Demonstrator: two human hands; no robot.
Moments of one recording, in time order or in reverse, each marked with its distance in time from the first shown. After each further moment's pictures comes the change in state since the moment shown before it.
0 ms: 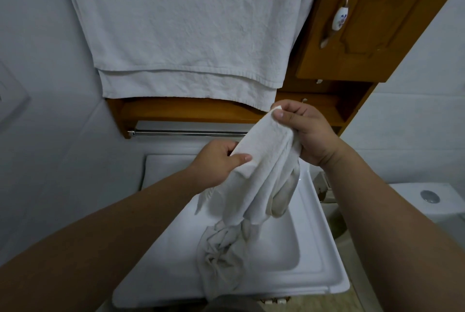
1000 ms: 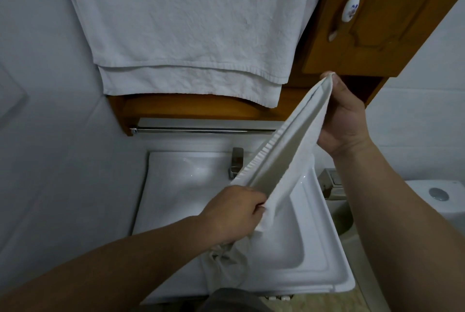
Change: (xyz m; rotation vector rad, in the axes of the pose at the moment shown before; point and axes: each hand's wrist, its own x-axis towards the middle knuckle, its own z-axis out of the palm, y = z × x) left_hand -0.046 -0.032 0.055 0.623 -0.116 0.387; right_hand 0.014 0.002 -0.032 0.544 0.172 -0.142
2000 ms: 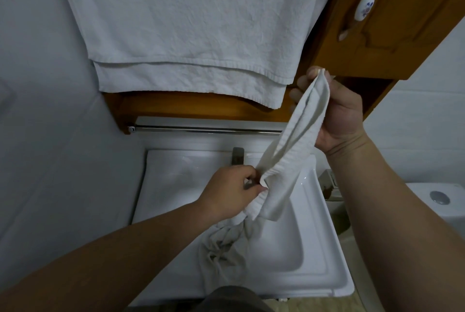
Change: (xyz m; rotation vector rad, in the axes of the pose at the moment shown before) left_hand 0.031 -0.027 -0.009 -0.331 0.126 -0.287; right_hand 0.024 0.008 0.015 0.142 -0.352 0.149
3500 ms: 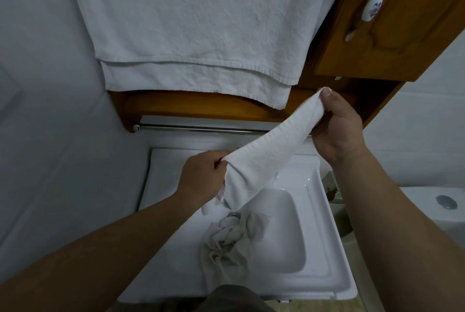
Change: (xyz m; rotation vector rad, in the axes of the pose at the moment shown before) left_hand 0.003 -0.024 -0.035 0.117 0.237 -0.204; right_hand -0.010 0.020 -0.018 -0.252 0.791 -0.121
